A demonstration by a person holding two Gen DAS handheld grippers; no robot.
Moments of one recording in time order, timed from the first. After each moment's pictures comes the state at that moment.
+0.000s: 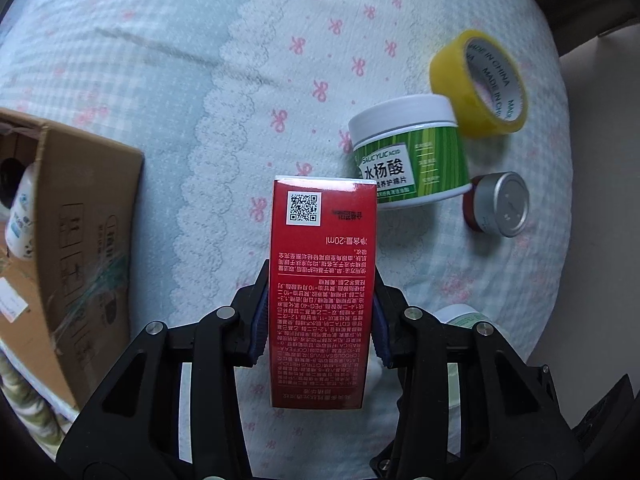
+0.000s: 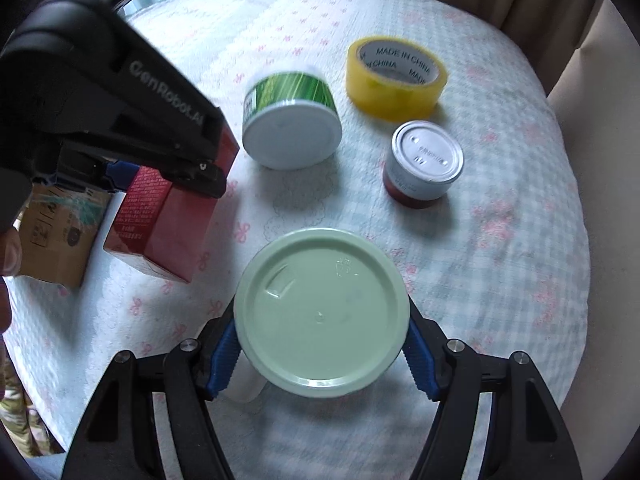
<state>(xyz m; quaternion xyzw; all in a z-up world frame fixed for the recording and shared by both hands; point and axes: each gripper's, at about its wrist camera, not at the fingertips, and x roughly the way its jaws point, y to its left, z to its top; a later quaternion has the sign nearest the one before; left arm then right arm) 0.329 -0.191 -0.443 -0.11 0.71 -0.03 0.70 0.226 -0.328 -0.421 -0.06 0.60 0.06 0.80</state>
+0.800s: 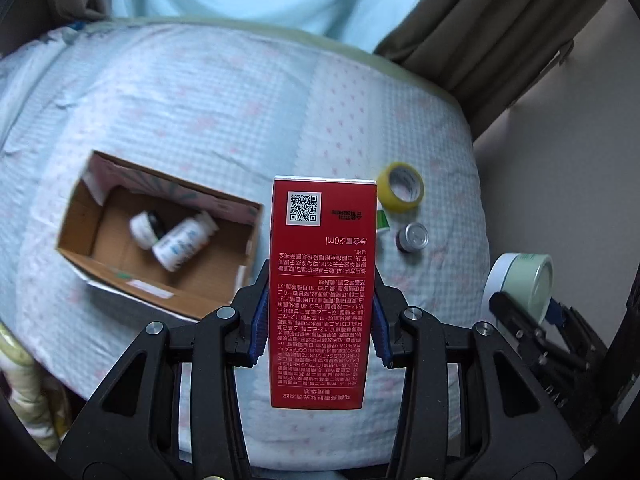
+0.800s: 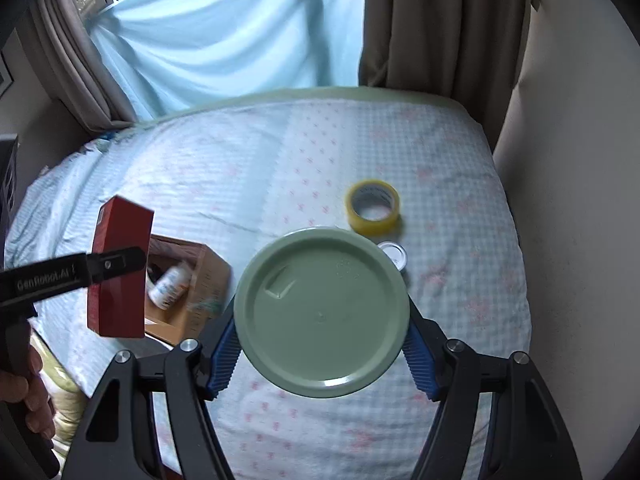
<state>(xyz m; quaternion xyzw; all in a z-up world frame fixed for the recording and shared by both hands) 0.233 -0.089 -0.195 -0.12 0.55 -0.06 0.82 0.189 -0.321 -0.202 0.04 0.51 0.05 0.86</state>
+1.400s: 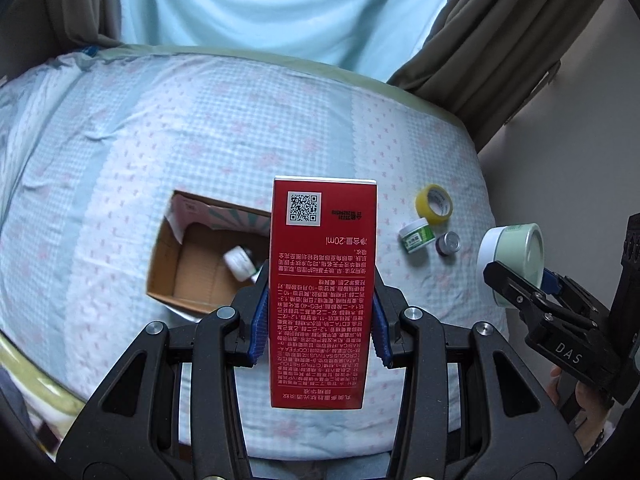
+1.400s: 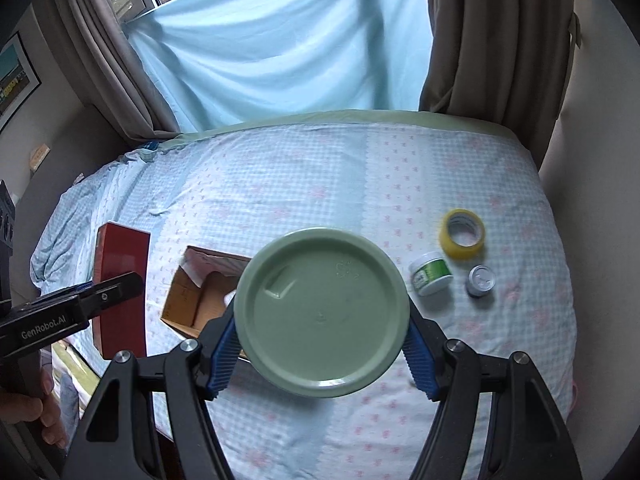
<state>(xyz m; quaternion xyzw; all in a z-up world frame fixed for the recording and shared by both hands) 0.228 0.084 -0.157 -0.09 0.53 -0.09 0.84 0.193 -0.166 -0.149 0.06 0.49 0.08 0.87</state>
